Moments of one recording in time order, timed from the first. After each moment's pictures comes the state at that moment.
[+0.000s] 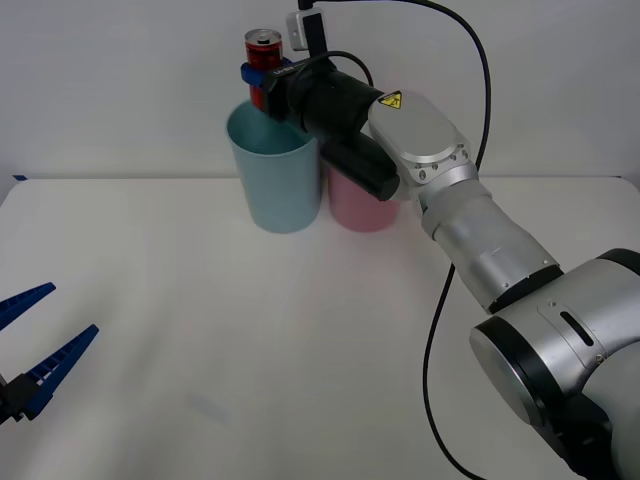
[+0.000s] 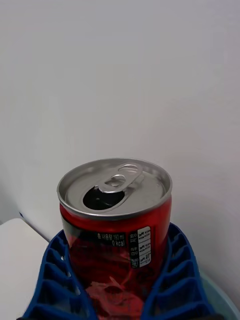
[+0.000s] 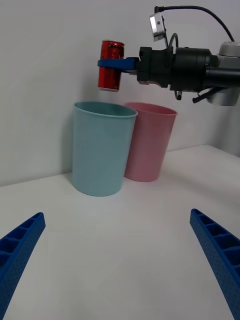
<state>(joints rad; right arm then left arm) -1.08 -0.07 0.21 -0.77 1.44 -0.31 -0.30 0.35 0.40 0.52 -1.66 -0.96 -1.22 0.00</state>
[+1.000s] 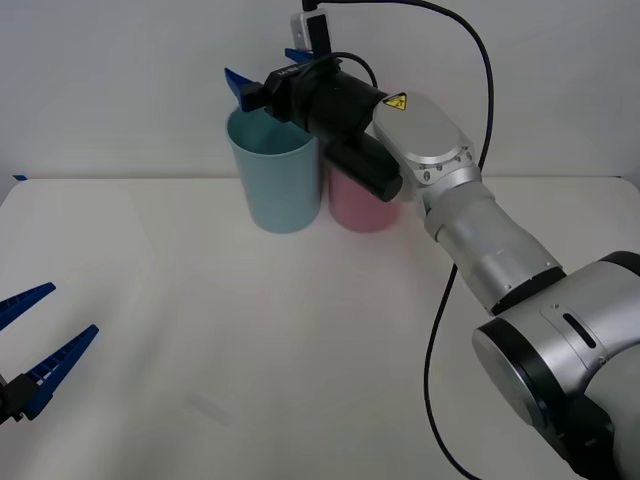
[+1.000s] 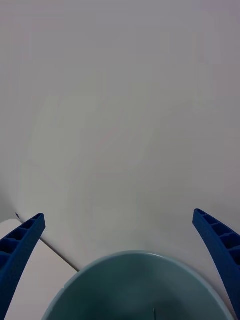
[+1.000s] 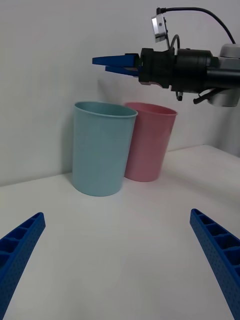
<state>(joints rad) -1.06 -0.08 0.21 -0.79 1.41 -0.31 -0.27 0.35 0.40 0.52 -1.66 -0.96 -1.22 0.00</state>
